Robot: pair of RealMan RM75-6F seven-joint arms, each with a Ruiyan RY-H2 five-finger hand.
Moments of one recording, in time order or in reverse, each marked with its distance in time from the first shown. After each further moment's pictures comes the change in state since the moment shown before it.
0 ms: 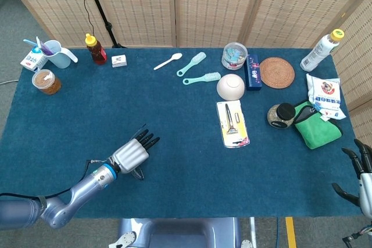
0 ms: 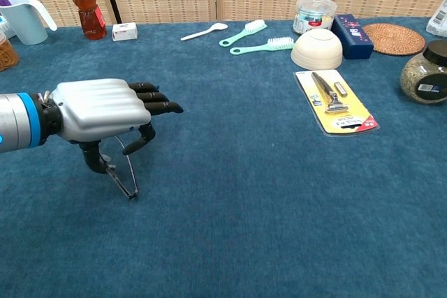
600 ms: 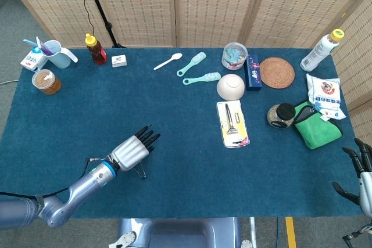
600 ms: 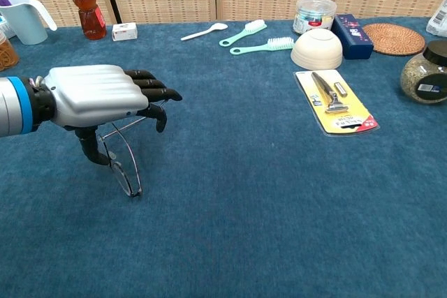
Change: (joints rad) left arm 0.003 0.061 -0.028 -0.064 -0.010 -0.006 -0.032; right arm 0.007 -0.006 0.005 0.012 0.002 -0.007 0.010
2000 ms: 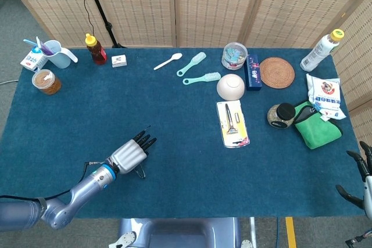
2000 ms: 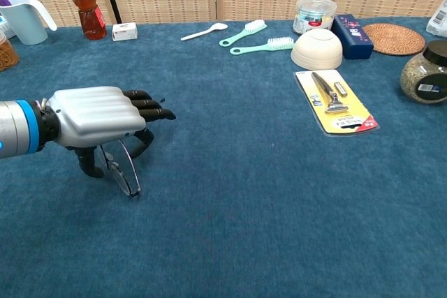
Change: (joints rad) left arm 0.021 -0.068 0.015 0.068 -0.041 -0.025 0.065; right arm -0.025 0.003 -0.005 -0.002 -0.001 0.031 0.005
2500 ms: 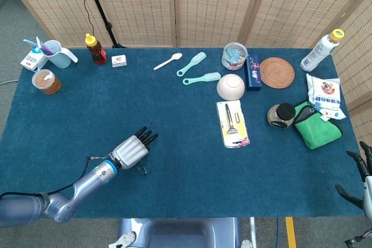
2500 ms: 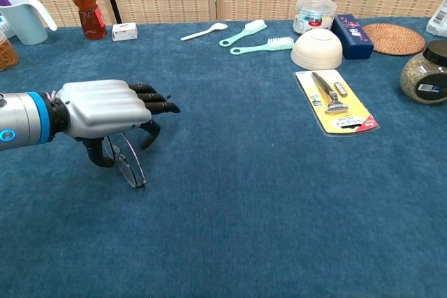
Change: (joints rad) left arm -0.023 -0.015 -0.022 0.050 0.010 -0.028 -0.044; right arm -0.003 0.000 0.002 -0.010 0.001 0.003 -0.011
